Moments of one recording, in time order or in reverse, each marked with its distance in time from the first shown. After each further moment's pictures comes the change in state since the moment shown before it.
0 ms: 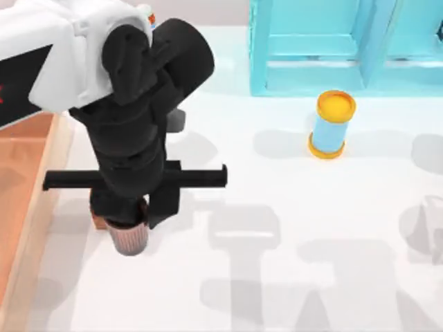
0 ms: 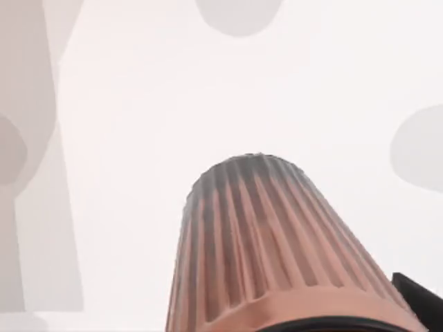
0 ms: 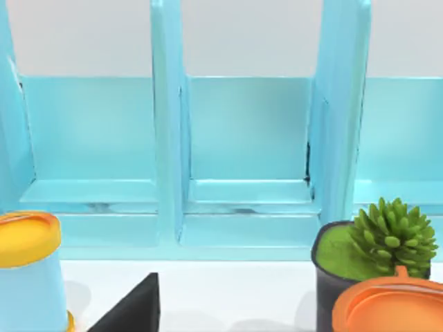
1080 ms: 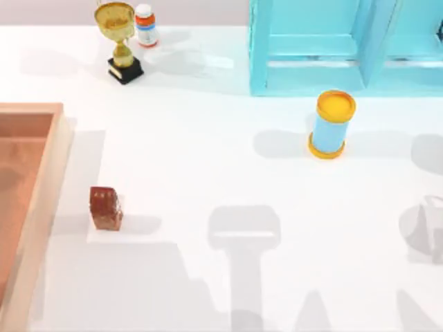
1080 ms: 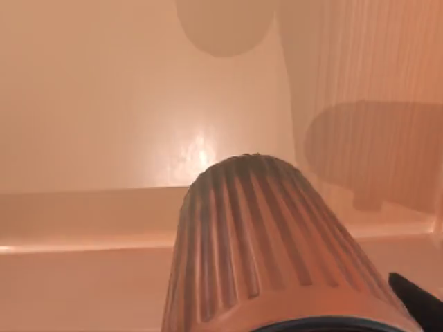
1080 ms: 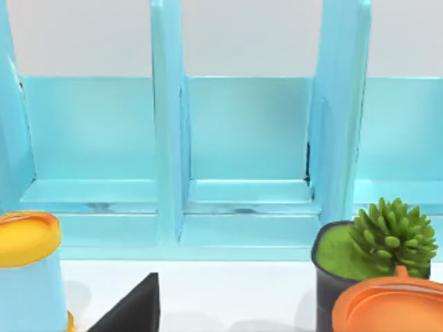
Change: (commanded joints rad) left arm 0.942 -0.178 -0.225 -0.022 0.038 0.953; right arm 0.000 0.000 0.000 0.000 0.000 0.000
